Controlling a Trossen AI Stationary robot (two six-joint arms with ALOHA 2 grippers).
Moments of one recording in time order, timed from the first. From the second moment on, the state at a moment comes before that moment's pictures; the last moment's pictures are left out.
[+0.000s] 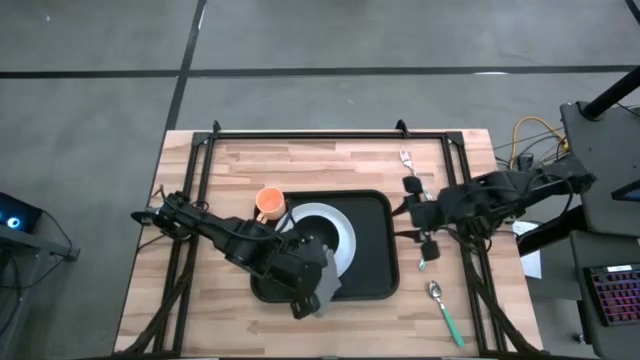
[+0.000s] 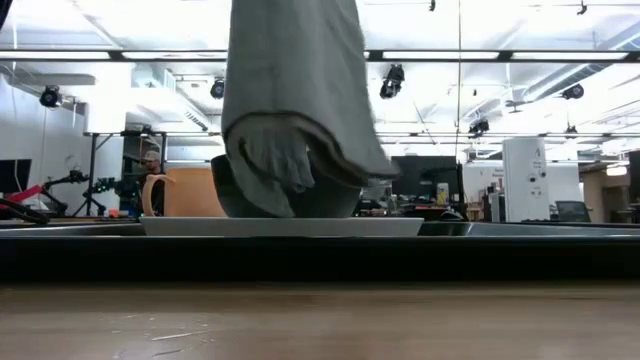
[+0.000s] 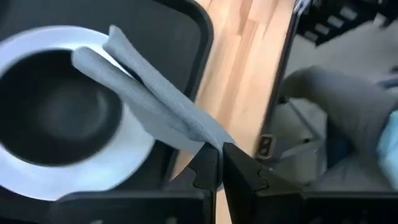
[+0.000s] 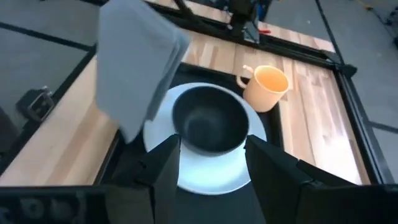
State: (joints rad) left arm -0.45 1.94 2.28 -1.35 -0.13 -0.80; right arm 0.33 1.05 1.16 -0.68 0.19 -0.04
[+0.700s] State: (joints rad) left arm -0.41 1.82 2.28 -1.57 -0.12 -0.42; right arm 0.18 1.39 1.18 -0.05 0.01 -0.05
